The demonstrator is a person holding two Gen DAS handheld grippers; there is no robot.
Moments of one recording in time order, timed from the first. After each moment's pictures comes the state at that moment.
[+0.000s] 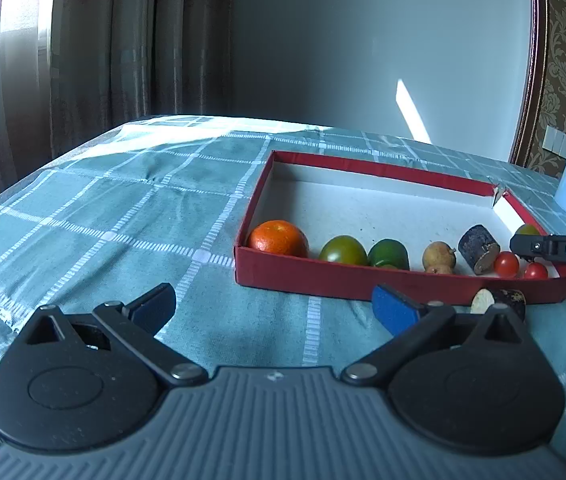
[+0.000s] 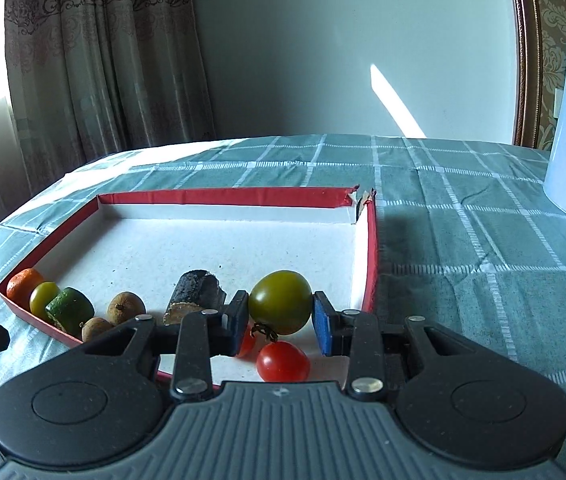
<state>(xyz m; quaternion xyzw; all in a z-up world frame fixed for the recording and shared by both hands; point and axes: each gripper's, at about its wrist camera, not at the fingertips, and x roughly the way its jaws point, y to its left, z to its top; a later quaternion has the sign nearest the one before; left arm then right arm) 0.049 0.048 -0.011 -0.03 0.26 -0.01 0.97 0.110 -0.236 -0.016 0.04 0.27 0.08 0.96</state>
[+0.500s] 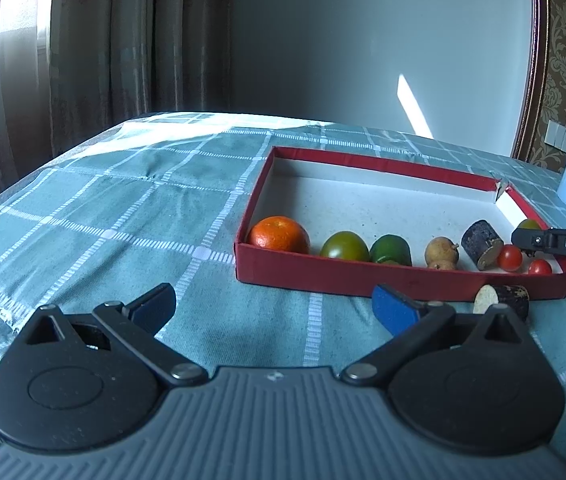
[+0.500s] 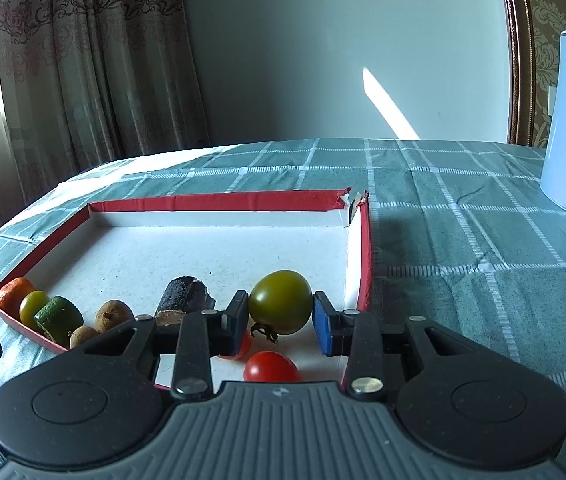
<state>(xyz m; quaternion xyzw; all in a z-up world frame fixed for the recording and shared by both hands) 0.051 0.047 -0.012 -0.03 0.26 -0.01 0.96 0.115 -0.244 -0.021 0.06 0.26 0.07 0.96</state>
